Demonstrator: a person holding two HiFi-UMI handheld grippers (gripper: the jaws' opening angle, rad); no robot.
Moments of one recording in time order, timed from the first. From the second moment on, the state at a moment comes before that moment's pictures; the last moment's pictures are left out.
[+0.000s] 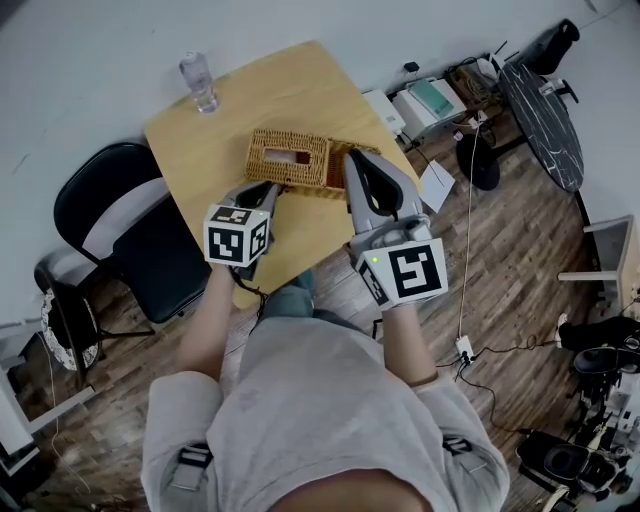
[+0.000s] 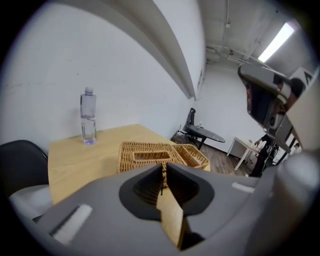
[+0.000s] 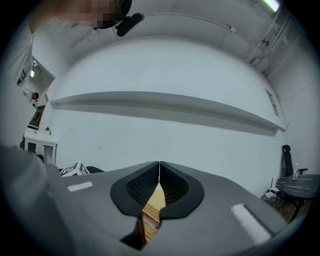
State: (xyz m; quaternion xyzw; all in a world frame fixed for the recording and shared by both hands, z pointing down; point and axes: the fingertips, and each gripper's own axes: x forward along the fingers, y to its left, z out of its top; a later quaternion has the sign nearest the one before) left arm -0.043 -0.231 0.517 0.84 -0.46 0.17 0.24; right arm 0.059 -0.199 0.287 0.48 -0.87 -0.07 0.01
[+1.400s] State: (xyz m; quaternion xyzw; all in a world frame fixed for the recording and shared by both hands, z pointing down) left arm -0.064 -0.191 0.310 0.85 -0.52 0.00 0.05; right arm 0.090 -0.177 0.266 0.51 -0.86 -0.08 -0.02
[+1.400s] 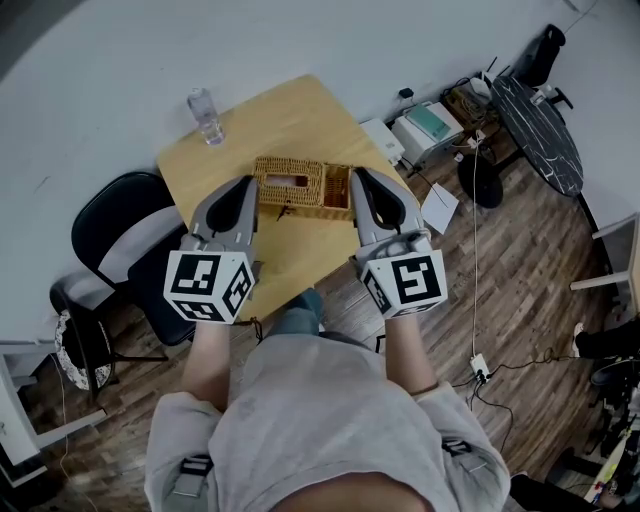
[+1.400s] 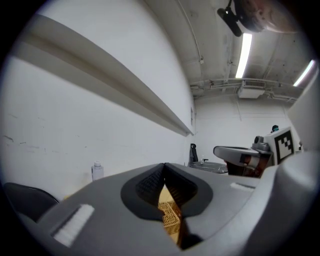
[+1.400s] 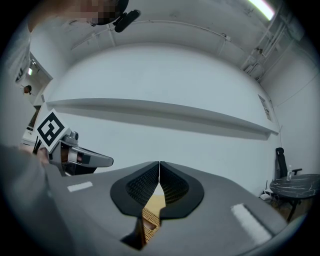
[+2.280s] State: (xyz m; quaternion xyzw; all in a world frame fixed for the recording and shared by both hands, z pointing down) left arm -0.068 -0.171 0.274 0.83 -0.56 -0.05 -0.03; right arm 0.113 -0.163 0.255 0.52 -0.85 -0.09 -0.02
